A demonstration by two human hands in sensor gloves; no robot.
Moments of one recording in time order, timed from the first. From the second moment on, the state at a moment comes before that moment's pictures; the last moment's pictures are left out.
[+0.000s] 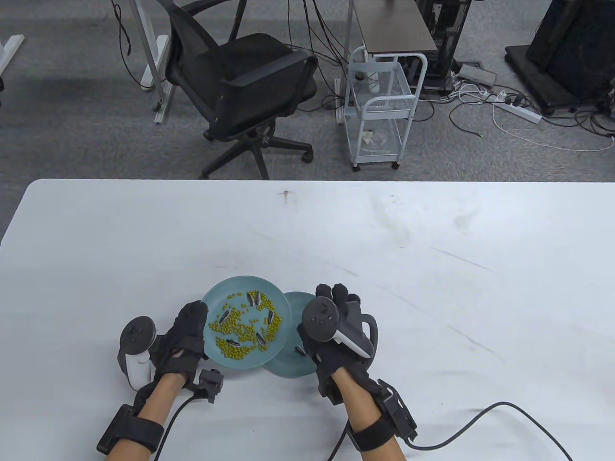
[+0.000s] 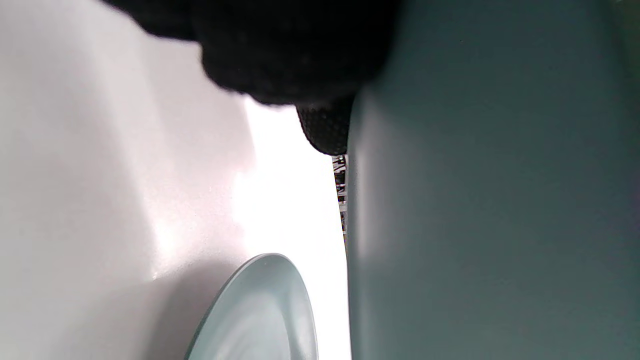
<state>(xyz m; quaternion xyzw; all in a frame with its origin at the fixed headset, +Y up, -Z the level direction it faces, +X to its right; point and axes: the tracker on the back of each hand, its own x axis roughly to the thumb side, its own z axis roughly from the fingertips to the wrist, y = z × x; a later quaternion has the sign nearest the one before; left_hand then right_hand) -0.284 -0.803 -0.284 -0.06 0.07 0.64 0.76 0.024 -0.702 -0.296 0.15 0.05 0.97 0.19</state>
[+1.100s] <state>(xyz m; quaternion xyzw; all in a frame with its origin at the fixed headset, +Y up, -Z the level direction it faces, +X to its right) -0.279 -0.805 -0.274 -0.07 0.06 0.64 0.77 -0.129 -0.693 -0.322 0.39 0.11 0.91 -0.04</state>
